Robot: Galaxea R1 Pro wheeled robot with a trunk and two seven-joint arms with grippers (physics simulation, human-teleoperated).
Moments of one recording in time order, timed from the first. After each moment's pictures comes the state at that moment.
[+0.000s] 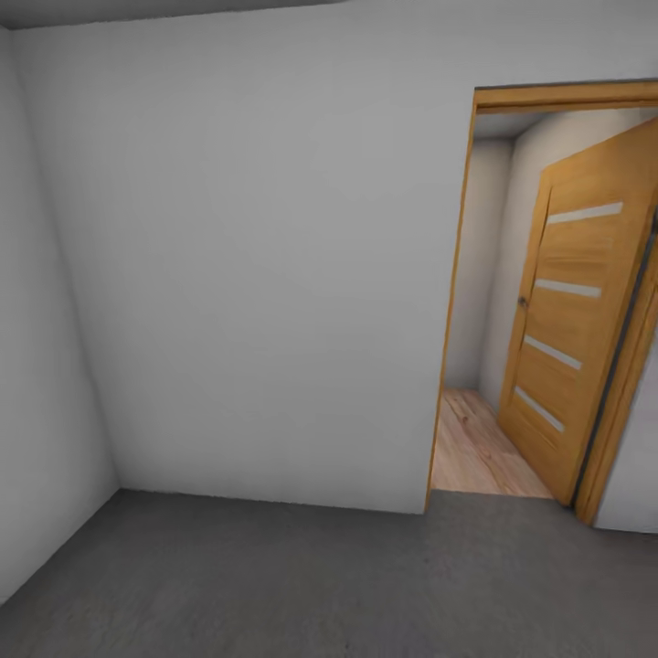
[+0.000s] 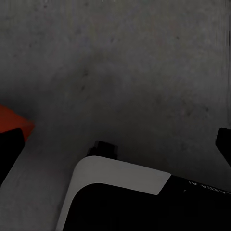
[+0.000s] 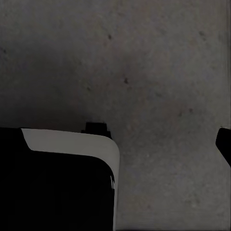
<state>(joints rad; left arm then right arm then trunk) -0.18 0.03 -0.01 0.00 0.31 -0.12 0.04 -0.12 -0.02 0.17 0.03 -0.08 -0.16 -0.07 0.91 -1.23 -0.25</state>
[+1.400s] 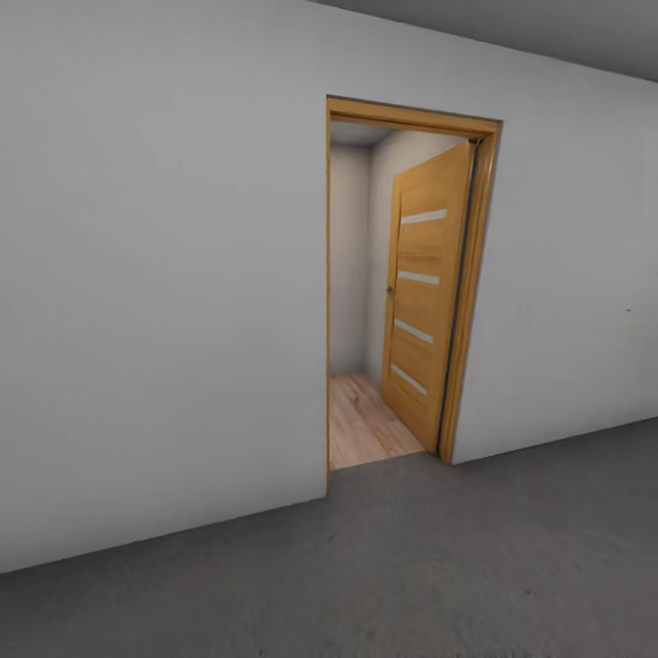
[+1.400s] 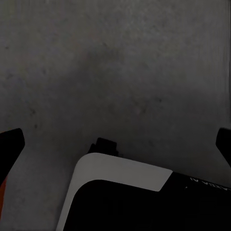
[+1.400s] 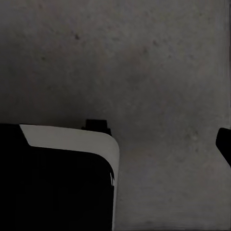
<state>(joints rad) -0.18 0.03 -0.01 0.00 0.31 -0.12 0.04 -0.13 -0.03 0.18 0.03 -0.08 -0.16 -0.06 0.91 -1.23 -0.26</state>
